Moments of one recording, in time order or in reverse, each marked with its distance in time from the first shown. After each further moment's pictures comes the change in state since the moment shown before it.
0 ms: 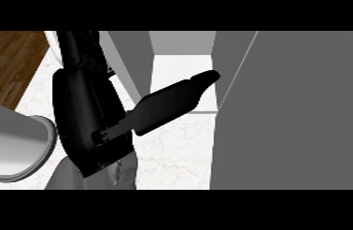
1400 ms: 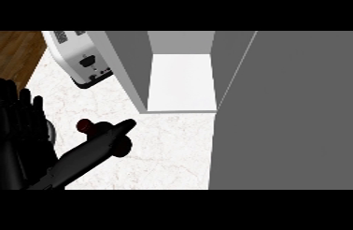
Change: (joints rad) left arm 0.556 0.063 0.064 -0.296 0.129 -0.066 -0.185; right arm -0.094 -0.027 0.006 -0.006 0.012 -0.058 0.066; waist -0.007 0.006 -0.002
